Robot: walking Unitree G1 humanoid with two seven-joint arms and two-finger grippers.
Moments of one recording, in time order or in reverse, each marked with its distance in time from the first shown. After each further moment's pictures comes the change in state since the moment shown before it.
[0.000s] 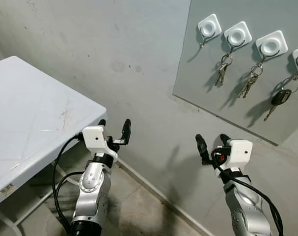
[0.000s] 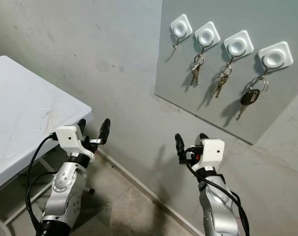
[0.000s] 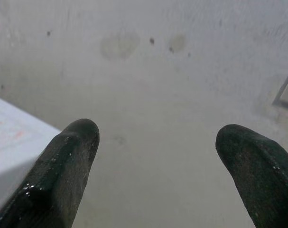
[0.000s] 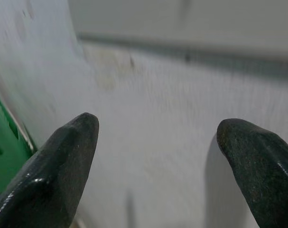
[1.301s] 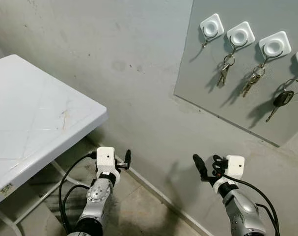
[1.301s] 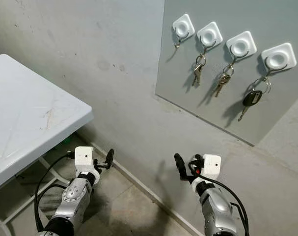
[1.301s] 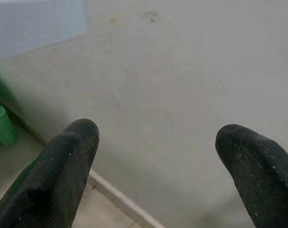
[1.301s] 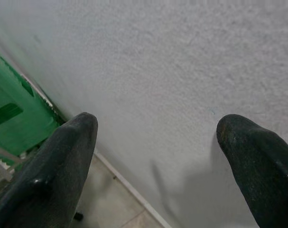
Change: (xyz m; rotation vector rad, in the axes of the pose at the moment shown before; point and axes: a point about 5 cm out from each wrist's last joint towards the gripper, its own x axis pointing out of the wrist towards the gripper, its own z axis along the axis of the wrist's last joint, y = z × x) left arm -0.023 0.023 -0.089 0.080 0.348 0.093; right arm -0.014 -0.024 -0.078 0.178 0.267 0.002
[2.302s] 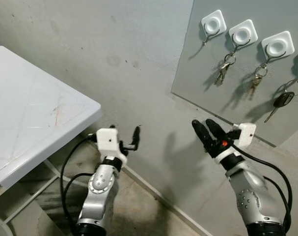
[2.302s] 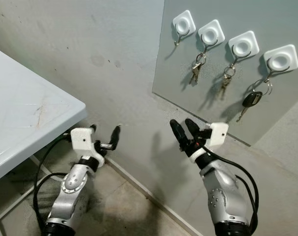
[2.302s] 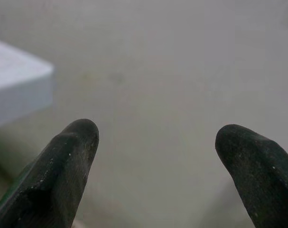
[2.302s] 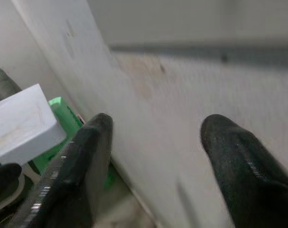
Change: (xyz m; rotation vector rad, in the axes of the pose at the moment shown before) left arm -0.005 -0.022 0.050 -0.011 -0.139 -0.049; right arm 0.013 0.035 0.075 0.111 -0.181 0.246
